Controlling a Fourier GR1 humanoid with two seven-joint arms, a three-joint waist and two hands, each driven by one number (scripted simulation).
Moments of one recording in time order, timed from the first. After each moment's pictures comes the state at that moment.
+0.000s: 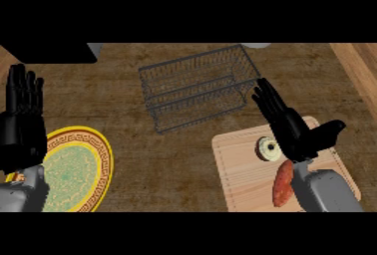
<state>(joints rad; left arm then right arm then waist) -0.15 0.36 -0.03 -1.67 0.16 0.45 -0.09 -0.25 -0.22 0.21 -1.51 -0.31 -0.04 0.06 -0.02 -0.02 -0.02</state>
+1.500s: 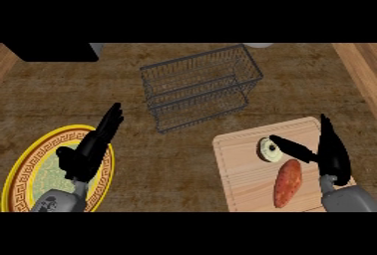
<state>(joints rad) -0.11 0.31 -0.26 -1.41 0.23 0.08 -0.08 -0.15 -0.45 0.30 -1.38 0.42 -0.46 0.77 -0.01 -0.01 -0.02</state>
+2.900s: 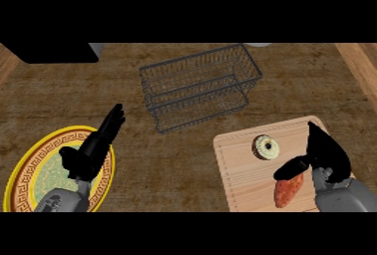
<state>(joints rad) -0.12 0.28 -0.24 -1.36 0.22 0.06 -0.11 -0.19 -0.41 0.32 -1.62 0.55 0.06 1.25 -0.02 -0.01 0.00</state>
